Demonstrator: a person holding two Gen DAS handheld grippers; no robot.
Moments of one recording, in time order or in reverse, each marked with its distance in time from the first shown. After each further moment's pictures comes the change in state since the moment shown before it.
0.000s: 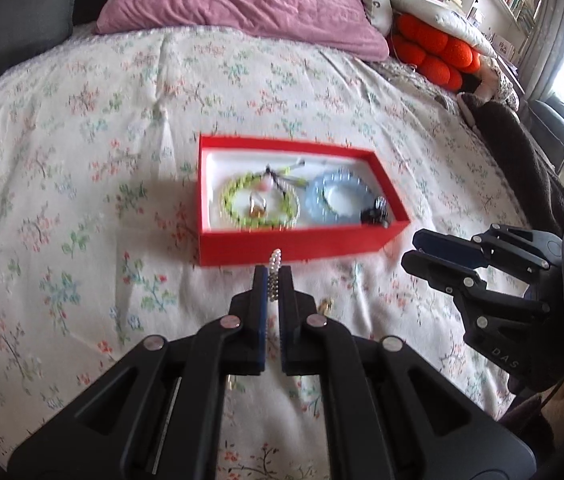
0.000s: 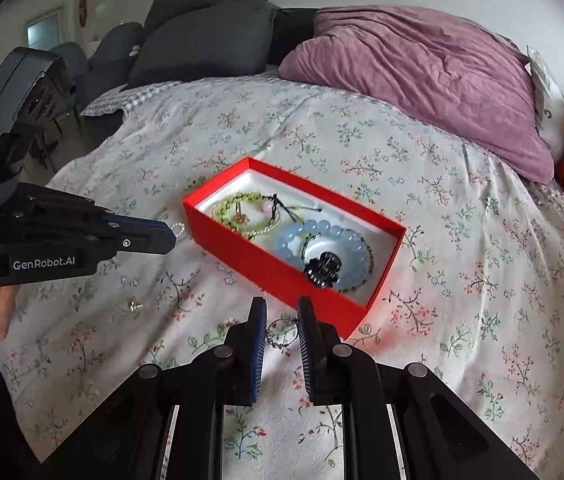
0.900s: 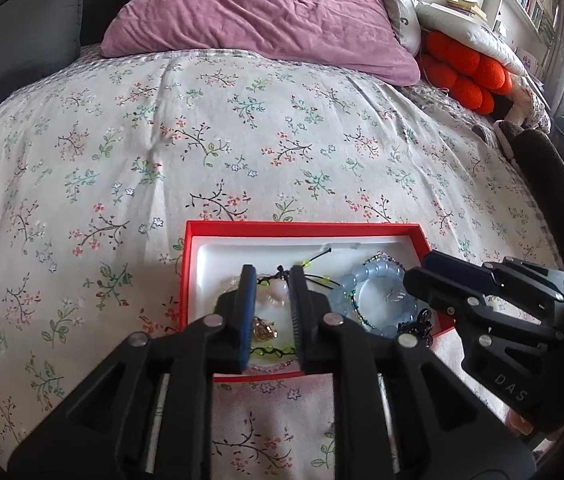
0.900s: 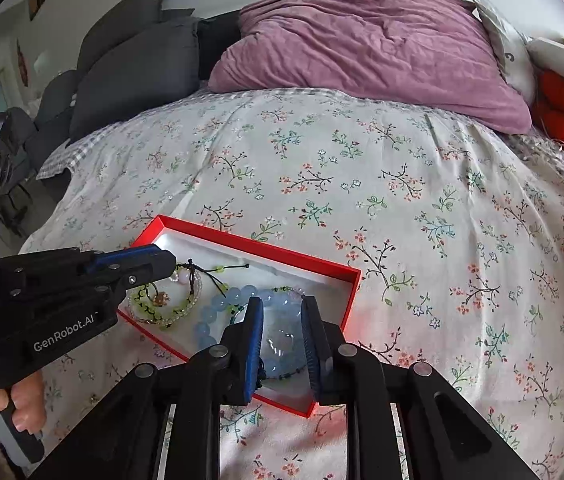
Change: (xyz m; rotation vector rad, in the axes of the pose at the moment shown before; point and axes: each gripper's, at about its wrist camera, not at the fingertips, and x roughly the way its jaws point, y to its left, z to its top) left arm 0.053 -0.005 0.052 -0.014 -0.069 0.106; right arm 0.049 -0.058 0.037 0.240 0.002 -0.027
